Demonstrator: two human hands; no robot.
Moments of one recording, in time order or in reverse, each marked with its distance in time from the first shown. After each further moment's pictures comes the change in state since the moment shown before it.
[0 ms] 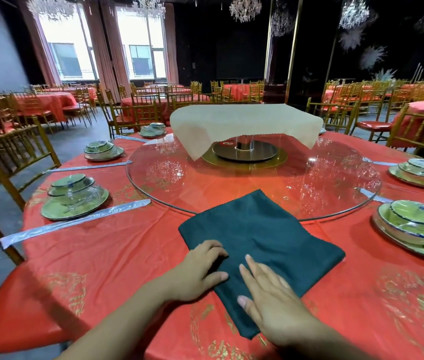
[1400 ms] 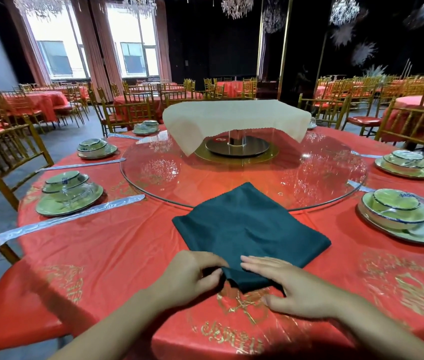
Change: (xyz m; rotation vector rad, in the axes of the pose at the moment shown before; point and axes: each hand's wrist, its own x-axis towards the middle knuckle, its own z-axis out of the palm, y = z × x) left_hand -0.024 0.029 0.002 -0.119 0.247 0.191; right_hand -0.009 0.053 -0.036 0.405 -0.328 -0.344
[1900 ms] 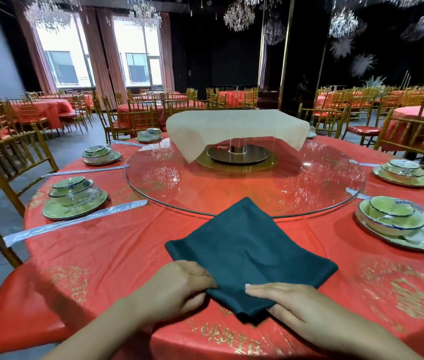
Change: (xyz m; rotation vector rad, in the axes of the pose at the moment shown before) left_hand -0.022 0.000 -0.021 0.303 -0.206 0.240; right_hand -0.030 -0.020 0.003 -0.024 0.055 -0.048
